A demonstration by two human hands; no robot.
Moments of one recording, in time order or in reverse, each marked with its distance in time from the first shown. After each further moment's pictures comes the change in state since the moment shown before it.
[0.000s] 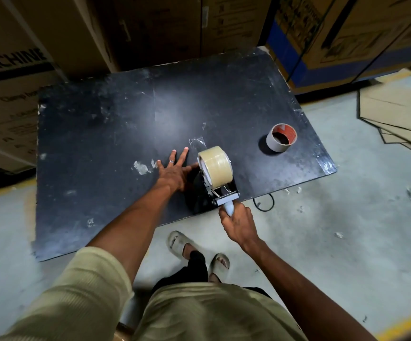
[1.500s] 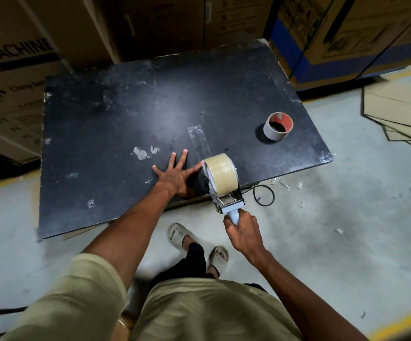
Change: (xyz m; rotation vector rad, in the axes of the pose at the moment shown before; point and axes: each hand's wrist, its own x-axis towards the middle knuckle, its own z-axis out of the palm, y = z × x) left_hand -0.051 0.026 0.024 -0.043 -0.077 -0.009; right_hand -0.056 0.041 -0.008 0.000 -0.016 0.030
